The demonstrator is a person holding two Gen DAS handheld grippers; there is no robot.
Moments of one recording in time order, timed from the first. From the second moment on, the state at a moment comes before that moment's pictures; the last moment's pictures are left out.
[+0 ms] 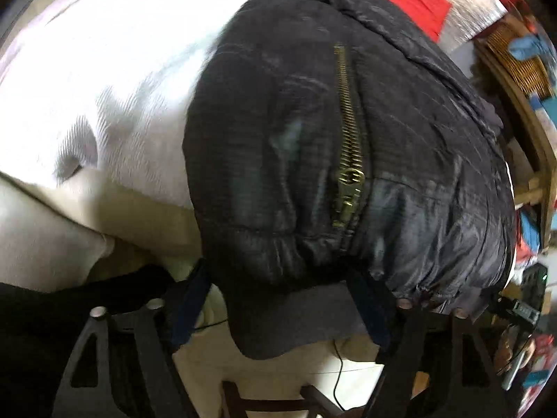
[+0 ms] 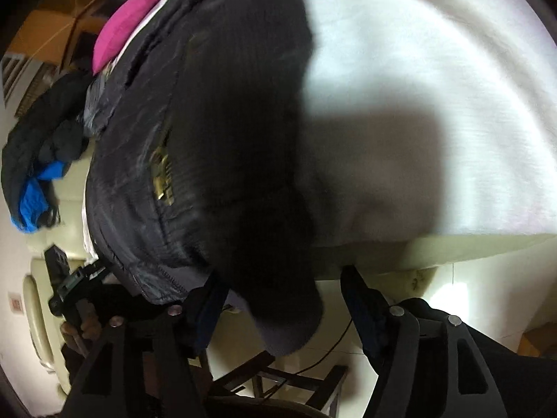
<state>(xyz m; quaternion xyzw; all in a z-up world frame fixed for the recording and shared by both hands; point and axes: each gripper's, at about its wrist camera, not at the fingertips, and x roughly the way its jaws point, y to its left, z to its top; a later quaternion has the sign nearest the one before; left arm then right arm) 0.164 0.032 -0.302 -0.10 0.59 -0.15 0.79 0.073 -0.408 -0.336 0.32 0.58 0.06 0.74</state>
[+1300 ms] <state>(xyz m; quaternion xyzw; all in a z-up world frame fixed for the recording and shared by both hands) 0.178 0.044 -0.163 -0.16 0.47 -0.32 0.81 0.079 -0.403 -0.180 0.36 0.36 0.16 0.84</state>
